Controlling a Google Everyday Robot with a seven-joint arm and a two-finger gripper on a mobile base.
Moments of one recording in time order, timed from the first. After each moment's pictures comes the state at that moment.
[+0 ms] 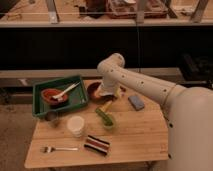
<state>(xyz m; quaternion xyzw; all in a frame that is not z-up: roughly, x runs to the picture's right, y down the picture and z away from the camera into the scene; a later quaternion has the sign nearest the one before) 0.025 0.044 0.850 -0.21 -0.19 -0.59 0.76</state>
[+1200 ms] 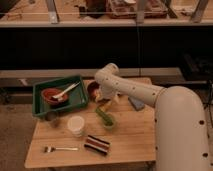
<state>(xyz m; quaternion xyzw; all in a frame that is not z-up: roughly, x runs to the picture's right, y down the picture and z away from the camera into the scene) 0.018 0.073 0.914 -0.24 -0.18 -0.58 0.76</state>
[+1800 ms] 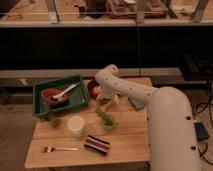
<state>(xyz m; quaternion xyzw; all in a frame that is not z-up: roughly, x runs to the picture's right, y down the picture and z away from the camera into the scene) 0.021 0.075 0.938 -0.25 -0.18 -0.55 0.78</state>
